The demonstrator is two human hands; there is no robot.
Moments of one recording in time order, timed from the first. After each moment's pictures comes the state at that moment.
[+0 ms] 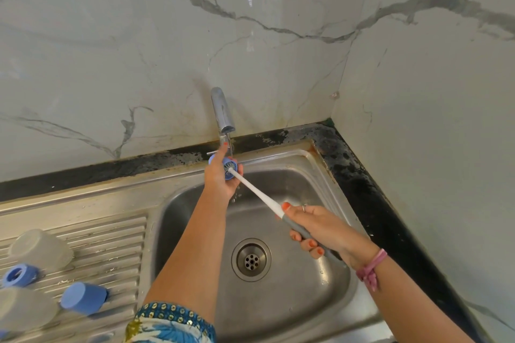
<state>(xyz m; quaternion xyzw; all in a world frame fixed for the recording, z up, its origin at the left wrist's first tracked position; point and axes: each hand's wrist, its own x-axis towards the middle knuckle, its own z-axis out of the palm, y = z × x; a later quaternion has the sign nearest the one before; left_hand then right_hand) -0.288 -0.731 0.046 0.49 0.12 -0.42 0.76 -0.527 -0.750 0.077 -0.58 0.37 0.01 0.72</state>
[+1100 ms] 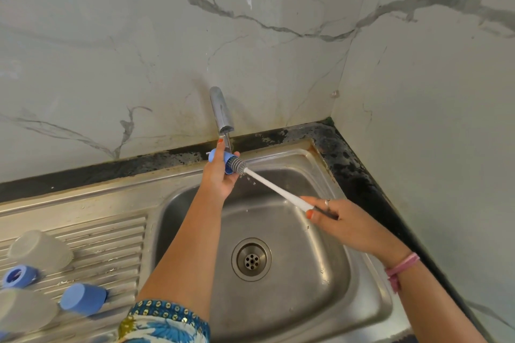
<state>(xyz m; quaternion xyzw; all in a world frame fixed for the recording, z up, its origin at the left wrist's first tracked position) -0.282 -0.734 0.047 0.49 0.08 -0.43 0.75 -0.564 -0.778 0.077 -0.83 0.33 -0.05 0.44</state>
